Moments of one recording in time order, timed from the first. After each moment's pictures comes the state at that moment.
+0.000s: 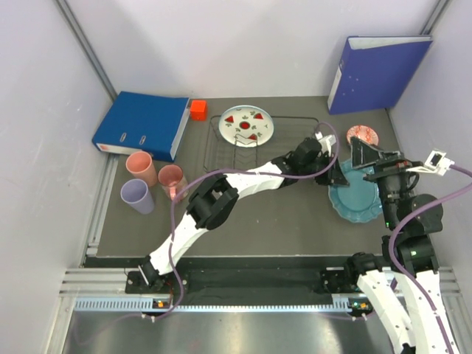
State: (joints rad) left arm -0.96 2.46 2.03 0.07 0.48 -0.90; right arm 0.18 0.42 0.77 -0.06 0.10 0.71
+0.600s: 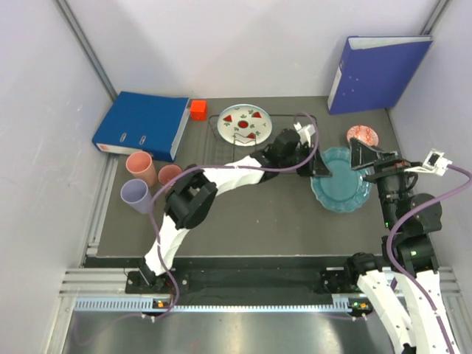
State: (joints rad) left arm -0.90 2.24 1.74 0.15 0.48 -0.89; right arm 0.19 0.41 0.75 -0.06 0.11 0.68
